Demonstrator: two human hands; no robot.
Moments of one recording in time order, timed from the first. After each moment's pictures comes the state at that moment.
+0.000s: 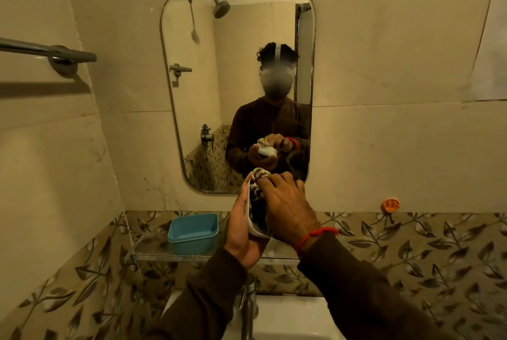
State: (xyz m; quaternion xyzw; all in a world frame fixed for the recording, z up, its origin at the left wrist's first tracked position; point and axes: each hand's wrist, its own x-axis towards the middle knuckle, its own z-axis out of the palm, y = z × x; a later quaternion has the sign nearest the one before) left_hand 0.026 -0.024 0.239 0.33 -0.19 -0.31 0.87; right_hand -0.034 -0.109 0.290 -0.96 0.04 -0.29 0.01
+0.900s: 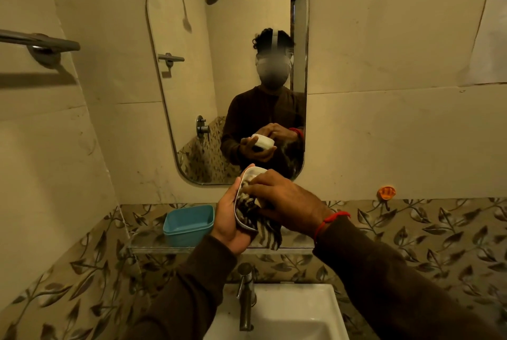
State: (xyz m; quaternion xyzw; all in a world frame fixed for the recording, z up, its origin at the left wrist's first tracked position) left_hand 0.032 -0.017 0.242 0.32 -0.21 -0.34 0.86; right_hand -0.050 -0.134 0.296 -0.95 -0.17 -0.24 0.06
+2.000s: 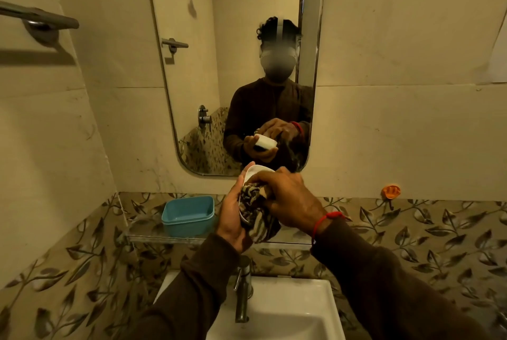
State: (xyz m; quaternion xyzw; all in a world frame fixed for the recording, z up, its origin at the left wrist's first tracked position) left_hand 0.043 -0.029 0.222 0.33 -0.16 -0.33 0.87; right_hand -0.034 -0.128 0.280 -0.96 -0.01 -0.23 0.18
